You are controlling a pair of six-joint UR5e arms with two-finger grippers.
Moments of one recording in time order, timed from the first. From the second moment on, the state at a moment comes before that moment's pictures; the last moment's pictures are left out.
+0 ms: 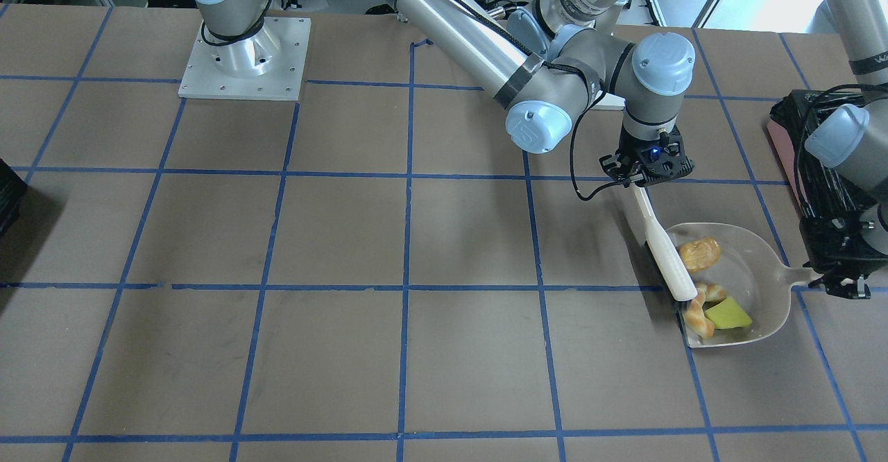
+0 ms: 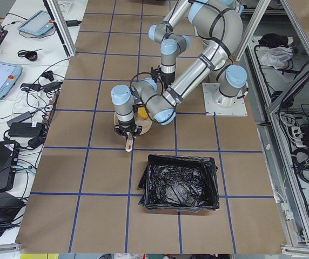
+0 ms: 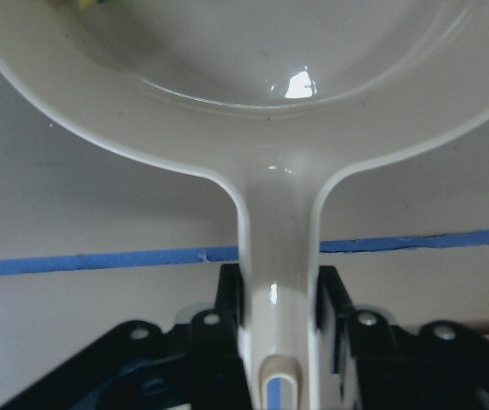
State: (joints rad) left arm -0.92 -2.04 -1.67 -0.94 1.74 2.27; right arm 2.49 -0.68 1.00 -2.09 -1.36 0.76
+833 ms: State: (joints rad) left arm -0.92 -2.04 -1.67 -0.94 1.74 2.27; right arm 2.48 -0.65 0.93 -2.07 -1.24 0.55
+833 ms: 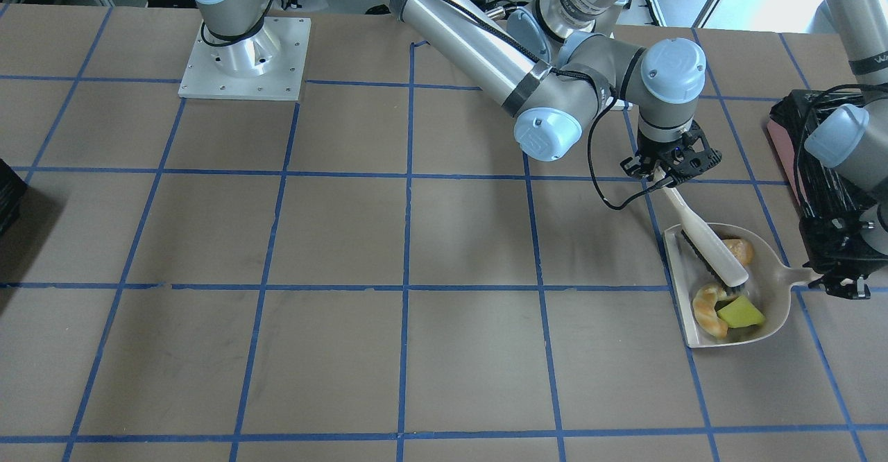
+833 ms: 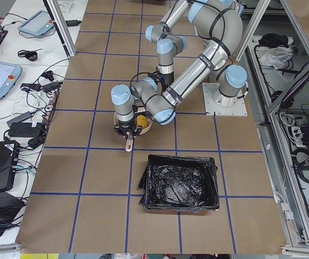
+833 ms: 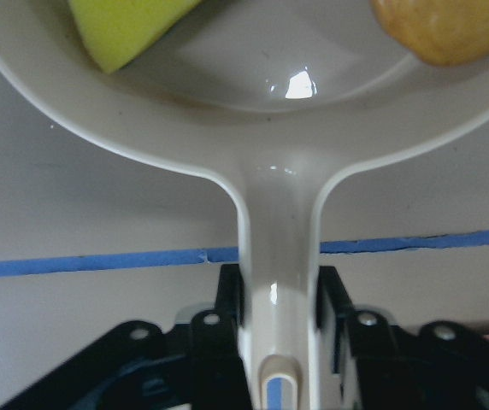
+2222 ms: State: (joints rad) left arm -0.89 -1.99 -1.66 -1.04 1.63 2.27; right arm 2.19 -1.28 1.62 -1.87 -1.41 0.65
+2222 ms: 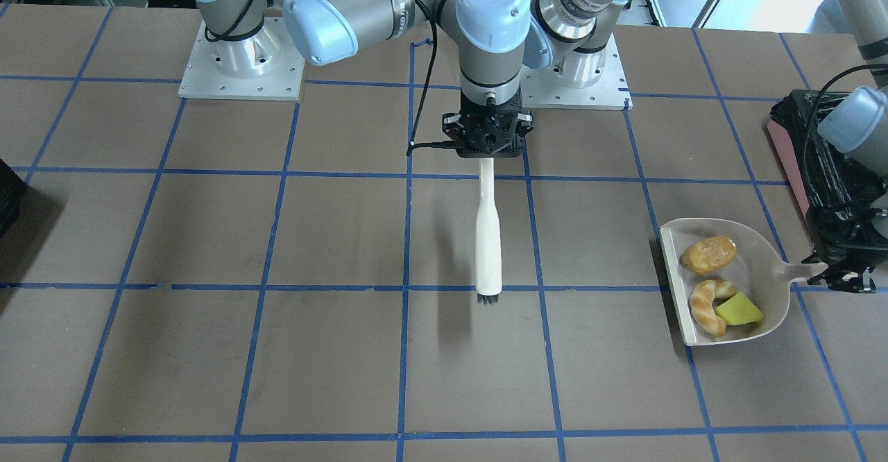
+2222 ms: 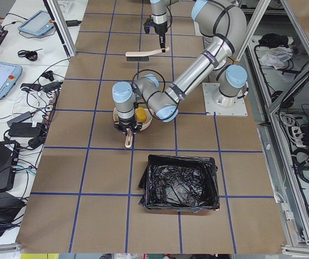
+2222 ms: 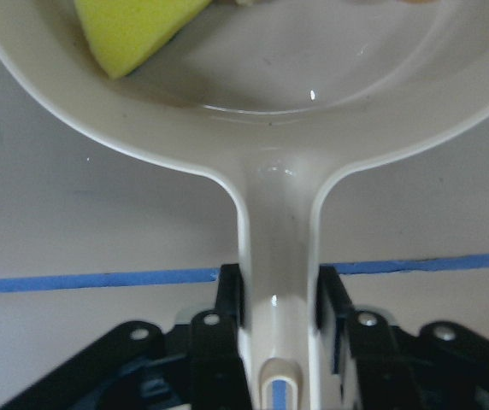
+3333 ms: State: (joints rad) left arm -0.54 -1.79 -1.50 -1.44 1.52 1.95; right arm 2.17 -1.41 1.99 -2.04 -1.56 0.62
